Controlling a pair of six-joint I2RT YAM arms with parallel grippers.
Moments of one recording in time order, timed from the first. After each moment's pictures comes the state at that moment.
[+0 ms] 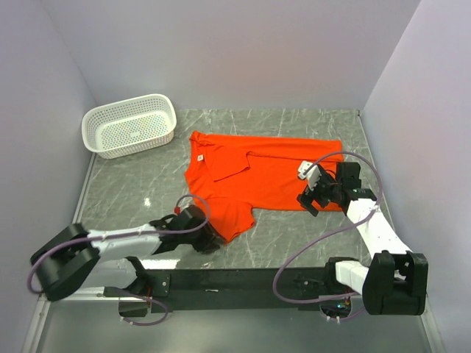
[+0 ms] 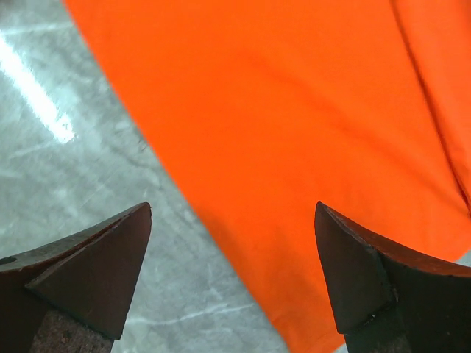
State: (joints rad) left arm -0.88 1.18 0.33 -0.03 0.10 -1.54; right arm -0.03 1.12 0.66 -0.48 -0.55 -0.93
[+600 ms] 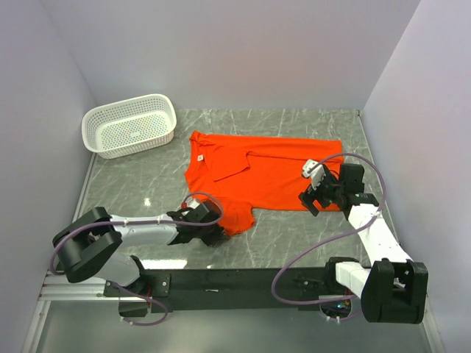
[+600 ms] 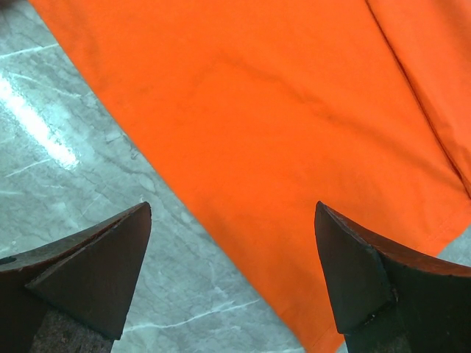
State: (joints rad) left arm -0.95 1.42 0.54 -0.10 -0.03 -1.65; right arm -0.06 1.05 0.61 -0.41 -0.54 -0.82
